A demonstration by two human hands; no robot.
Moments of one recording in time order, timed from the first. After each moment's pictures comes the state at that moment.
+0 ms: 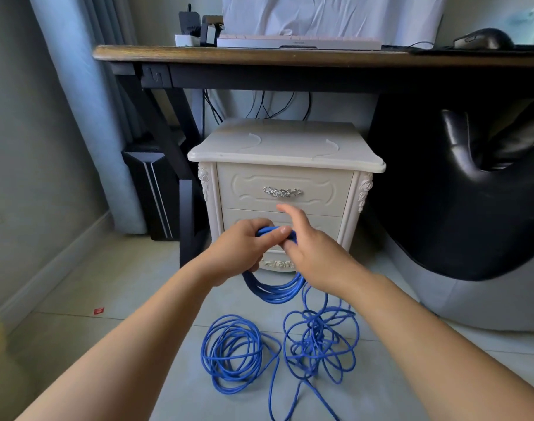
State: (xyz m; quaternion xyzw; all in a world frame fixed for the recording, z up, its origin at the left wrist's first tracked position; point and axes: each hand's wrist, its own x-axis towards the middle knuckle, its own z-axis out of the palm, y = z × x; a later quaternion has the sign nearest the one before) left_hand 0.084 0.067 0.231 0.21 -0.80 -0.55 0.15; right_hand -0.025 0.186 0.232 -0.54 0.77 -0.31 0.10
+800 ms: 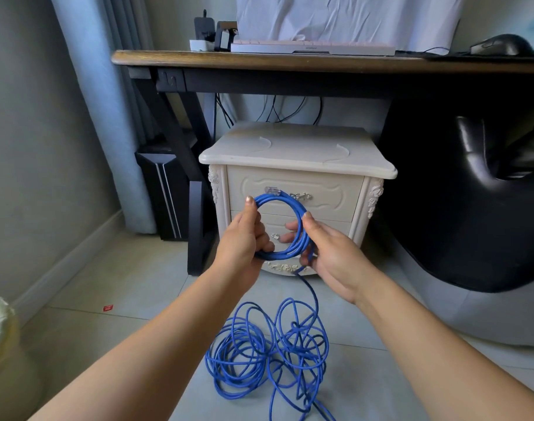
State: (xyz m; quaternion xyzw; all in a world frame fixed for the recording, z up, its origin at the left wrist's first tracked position) left_hand 0.066 0.074 0.226 0.26 -0.41 -0.80 0.35; right_hand -0.029 0.179 0.227 -0.31 0.59 -0.65 0.36
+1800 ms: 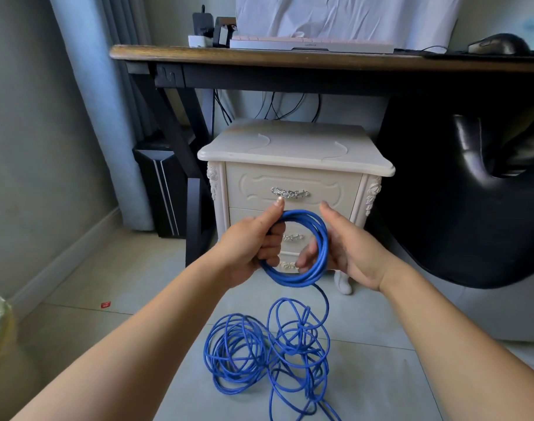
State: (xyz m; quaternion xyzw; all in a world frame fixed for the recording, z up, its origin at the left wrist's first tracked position) left_hand 0.084 0.076 0.242 0.20 -0.59 -0.77 0.15; right_hand -0.052 0.201 0.241 -0.35 0.61 -0.53 0.48
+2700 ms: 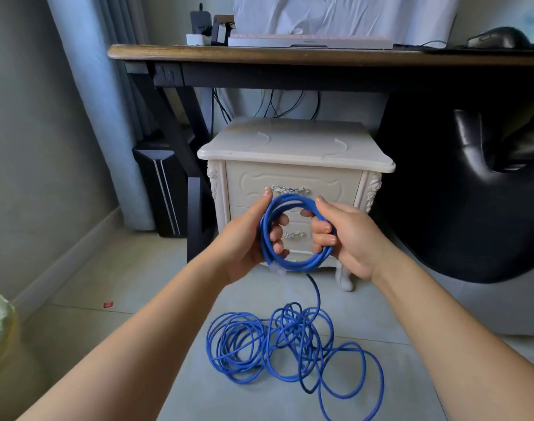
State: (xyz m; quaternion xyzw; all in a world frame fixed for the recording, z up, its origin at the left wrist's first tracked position) left_hand 0.087 0.073 0.243 0.19 -0.54 -0.80 0.15; right_hand -0.039 0.190 0.253 -0.28 0.54 -0.67 0.41
